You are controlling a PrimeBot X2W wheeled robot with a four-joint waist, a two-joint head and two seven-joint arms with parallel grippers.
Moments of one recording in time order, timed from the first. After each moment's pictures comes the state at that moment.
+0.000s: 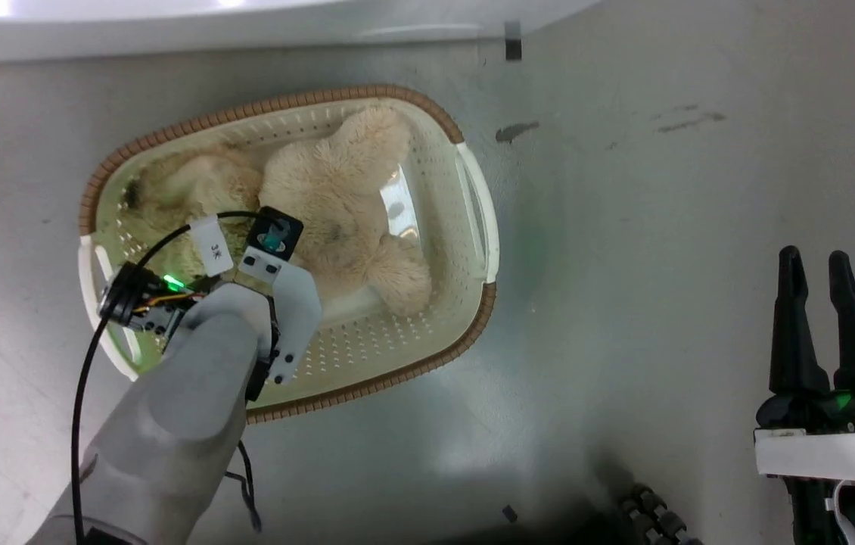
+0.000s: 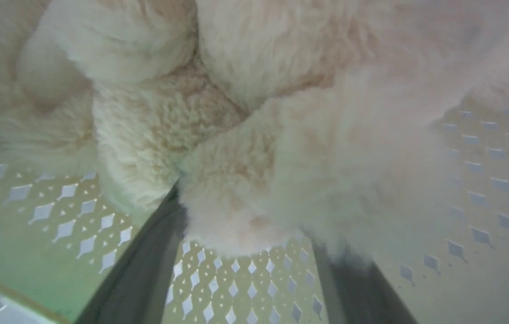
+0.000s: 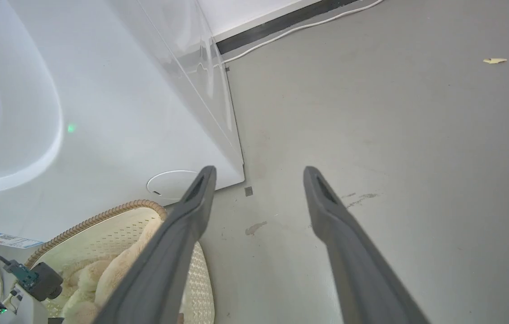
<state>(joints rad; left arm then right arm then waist) -0.80 0.24 -0.57 0.83 -0.12 0.11 0.48 -0.10 -0.05 -0.05 -0.14 0.51 0.13 -0.23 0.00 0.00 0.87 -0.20</state>
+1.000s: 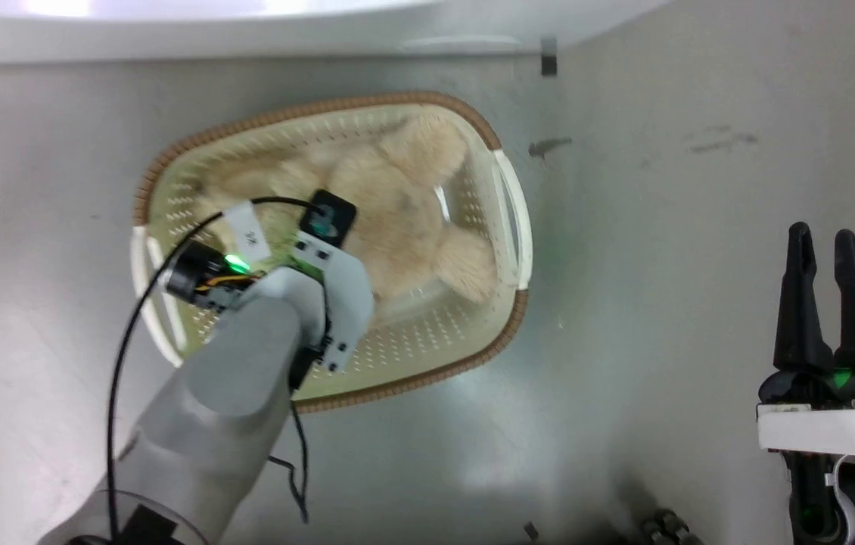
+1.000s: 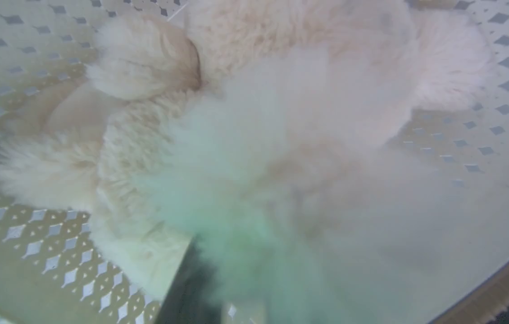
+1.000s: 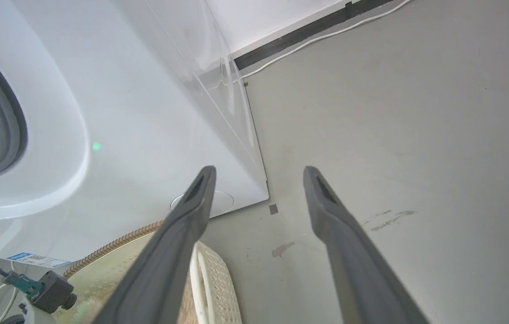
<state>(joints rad) -0.88 0.16 -0.64 0.90 -0.27 0.00 0.33 -0.16 -0.05 -0.06 -0.09 0.55 0.13 -0.26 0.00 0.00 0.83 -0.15</state>
